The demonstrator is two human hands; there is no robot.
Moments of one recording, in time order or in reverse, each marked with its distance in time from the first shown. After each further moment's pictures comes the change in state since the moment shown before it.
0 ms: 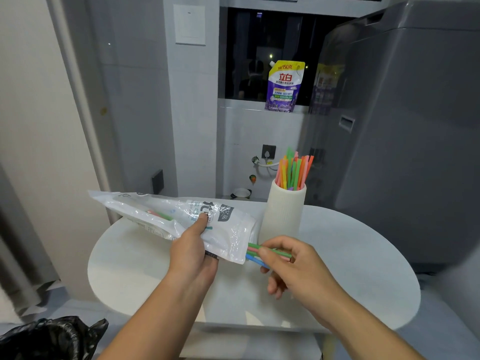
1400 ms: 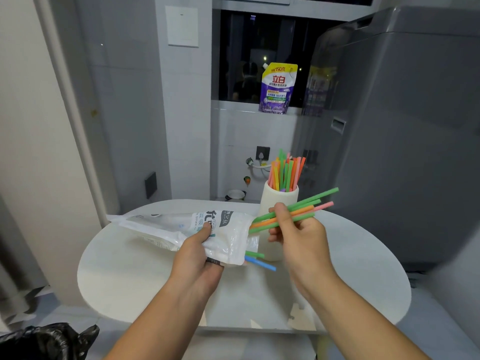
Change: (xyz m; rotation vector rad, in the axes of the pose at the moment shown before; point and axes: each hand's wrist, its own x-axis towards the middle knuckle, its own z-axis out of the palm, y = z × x) left_hand 0.007 -0.017 -0.004 -0.011 -0.043 -0.169; right_hand 0.035 -0.012 0.000 0.304 0.432 -0.141
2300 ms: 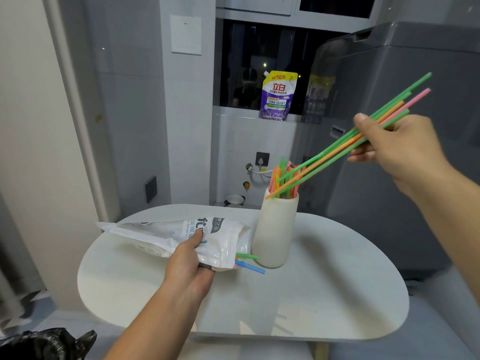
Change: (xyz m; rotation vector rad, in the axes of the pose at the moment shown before) left_hand 0.004 0.012 -0.009 0.004 0.008 0.007; right_hand 0.074 -0.161 -0.068 -0.416 0.082 -0.392
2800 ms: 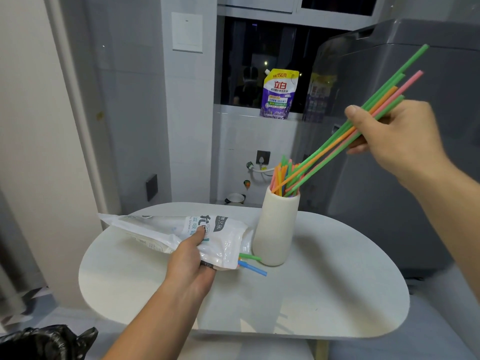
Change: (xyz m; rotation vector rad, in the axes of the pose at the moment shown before) left_hand 0.005 -0.002 -0.003 0.031 0.045 0.038; right_hand -0.005 -0.013 0.004 -0.176 -0.008 -0.185
